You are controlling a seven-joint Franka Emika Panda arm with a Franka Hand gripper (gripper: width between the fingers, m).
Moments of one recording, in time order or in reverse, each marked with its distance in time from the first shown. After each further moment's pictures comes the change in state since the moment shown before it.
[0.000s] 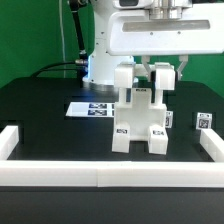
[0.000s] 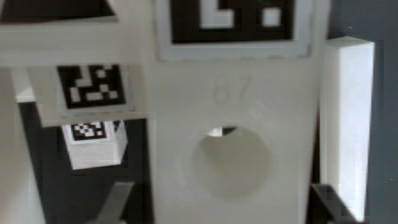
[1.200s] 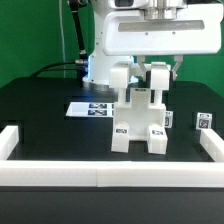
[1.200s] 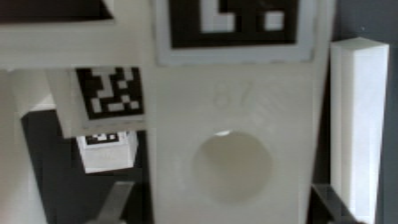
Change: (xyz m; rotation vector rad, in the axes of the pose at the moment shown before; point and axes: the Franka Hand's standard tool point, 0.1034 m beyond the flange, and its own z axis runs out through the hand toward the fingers) arm -0.008 0.009 0.000 -0.001 0.011 0.010
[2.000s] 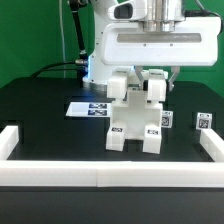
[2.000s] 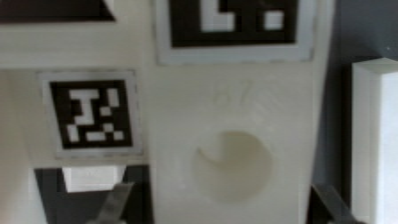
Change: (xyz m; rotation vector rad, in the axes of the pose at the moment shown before) arm -0.003 0.007 0.022 -0.027 -0.029 0.000
